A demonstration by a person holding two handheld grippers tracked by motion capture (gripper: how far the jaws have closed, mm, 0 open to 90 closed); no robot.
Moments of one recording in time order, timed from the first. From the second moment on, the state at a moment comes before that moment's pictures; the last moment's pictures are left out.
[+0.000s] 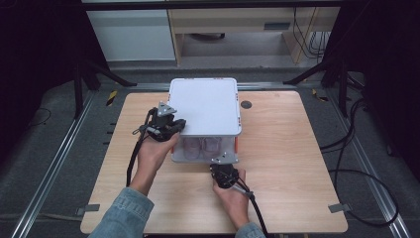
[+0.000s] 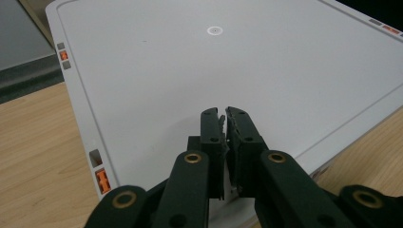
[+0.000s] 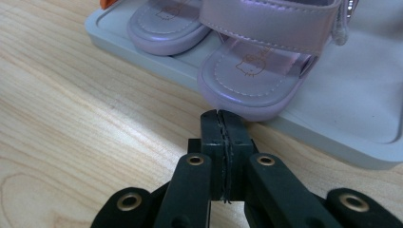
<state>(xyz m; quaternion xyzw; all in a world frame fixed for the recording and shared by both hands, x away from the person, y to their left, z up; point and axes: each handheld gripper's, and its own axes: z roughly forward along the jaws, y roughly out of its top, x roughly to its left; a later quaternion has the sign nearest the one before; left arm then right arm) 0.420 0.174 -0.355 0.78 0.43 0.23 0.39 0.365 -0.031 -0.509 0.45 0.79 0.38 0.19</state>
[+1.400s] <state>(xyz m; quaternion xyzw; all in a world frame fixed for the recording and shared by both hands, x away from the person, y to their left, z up) 0.410 0.188 -0.355 0.75 0.44 0.24 0.43 0.372 -0.038 -0.495 0.43 0.79 0.40 0.18</state>
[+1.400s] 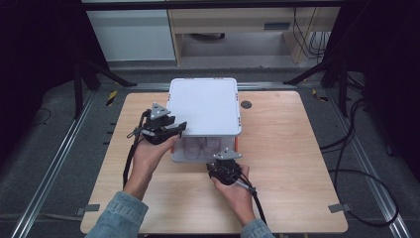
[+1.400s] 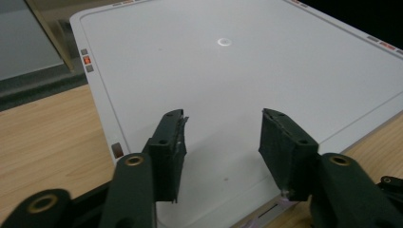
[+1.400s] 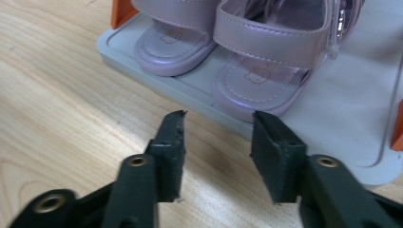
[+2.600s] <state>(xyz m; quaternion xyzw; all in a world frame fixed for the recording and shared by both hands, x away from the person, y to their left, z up) 0.380 0.290 -0.417 0.74 0.50 0.23 0.38 0.377 -0.143 -0.486 0.46 0.78 0.37 0.20</state>
